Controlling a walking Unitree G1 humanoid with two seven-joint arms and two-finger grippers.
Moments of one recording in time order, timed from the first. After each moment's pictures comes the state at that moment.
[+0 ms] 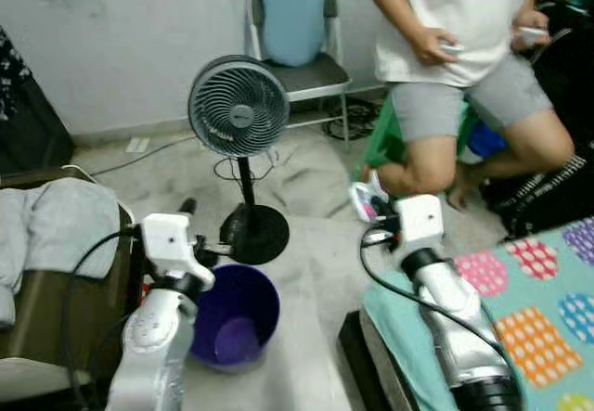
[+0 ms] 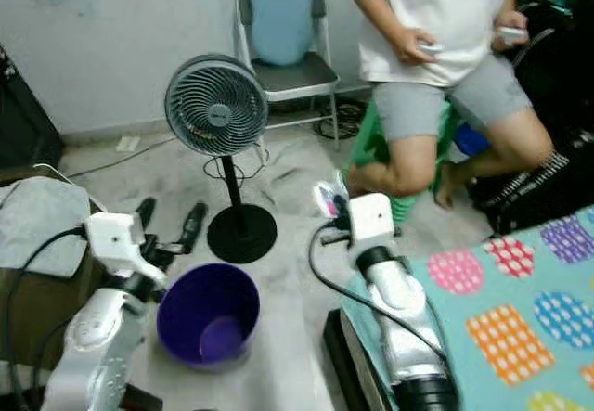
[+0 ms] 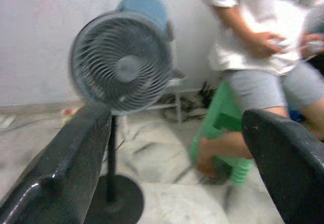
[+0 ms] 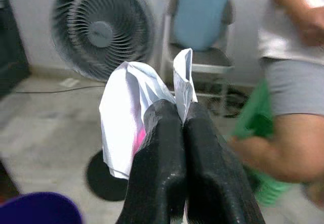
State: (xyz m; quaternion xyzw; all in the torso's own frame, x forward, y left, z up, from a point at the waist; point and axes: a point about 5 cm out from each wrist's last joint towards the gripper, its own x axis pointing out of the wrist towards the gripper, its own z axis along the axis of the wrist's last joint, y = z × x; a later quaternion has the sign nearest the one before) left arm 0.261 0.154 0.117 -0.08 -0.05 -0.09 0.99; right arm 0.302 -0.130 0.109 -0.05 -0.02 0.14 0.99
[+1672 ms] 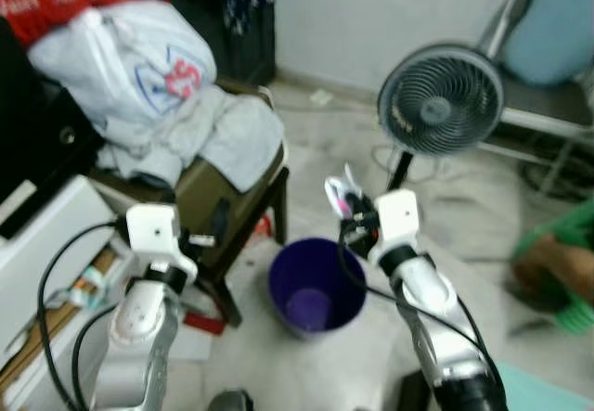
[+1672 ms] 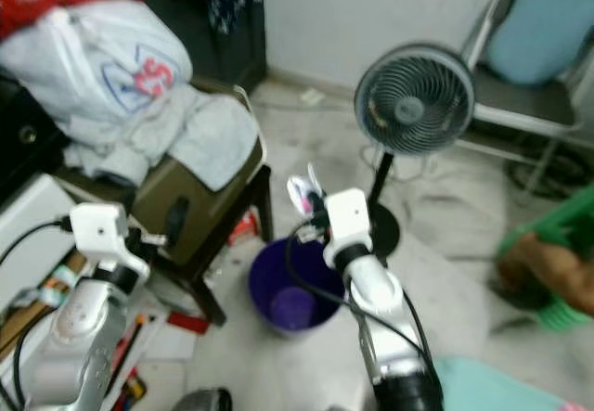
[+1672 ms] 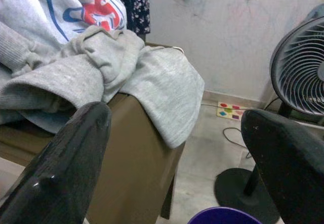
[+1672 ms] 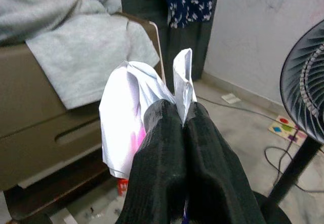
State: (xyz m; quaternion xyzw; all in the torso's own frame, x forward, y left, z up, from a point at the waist) left arm 0.266 0.161 0.123 -0.05 -0.06 -0.07 0.99; right arm 0.306 -0.115 0.121 -0.05 -0.04 0.18 0.98
